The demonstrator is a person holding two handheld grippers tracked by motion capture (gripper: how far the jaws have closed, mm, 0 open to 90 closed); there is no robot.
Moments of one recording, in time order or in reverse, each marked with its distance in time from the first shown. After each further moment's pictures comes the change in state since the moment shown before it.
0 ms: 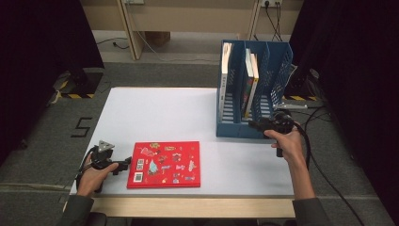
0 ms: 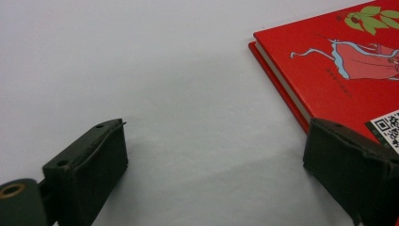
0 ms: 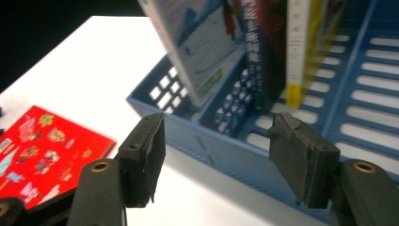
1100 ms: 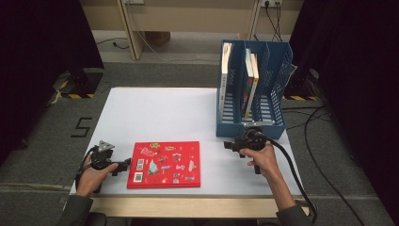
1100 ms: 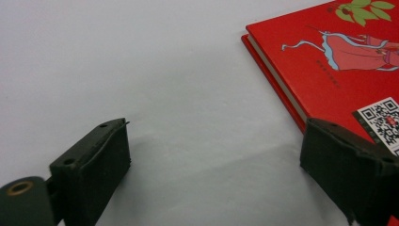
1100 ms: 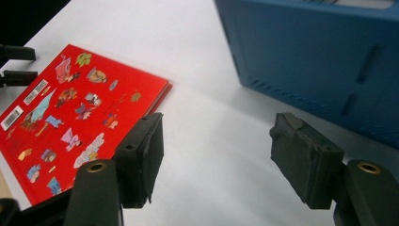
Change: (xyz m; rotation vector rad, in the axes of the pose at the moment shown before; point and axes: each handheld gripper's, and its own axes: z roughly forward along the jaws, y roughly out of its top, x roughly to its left) left arm -0.001 0.002 -0.005 0.031 -0.017 0.012; right arm 0.055 -0.047 0.053 0.157 0.121 -0.020
